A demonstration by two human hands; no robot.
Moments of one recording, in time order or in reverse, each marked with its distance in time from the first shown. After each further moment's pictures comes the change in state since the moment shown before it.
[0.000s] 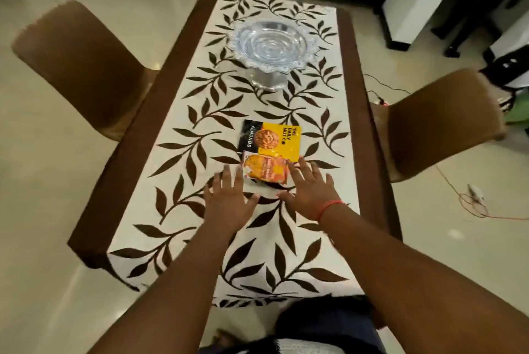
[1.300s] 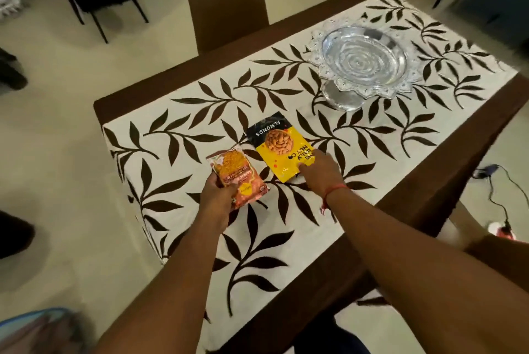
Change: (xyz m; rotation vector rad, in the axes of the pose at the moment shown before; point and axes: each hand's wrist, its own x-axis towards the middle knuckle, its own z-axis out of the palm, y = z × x) left_hand 0.042 0.170 0.062 -1.792 0.667 -1.043; right_hand 0.203 0.115 -0.053 0.227 -0.144 -0.437
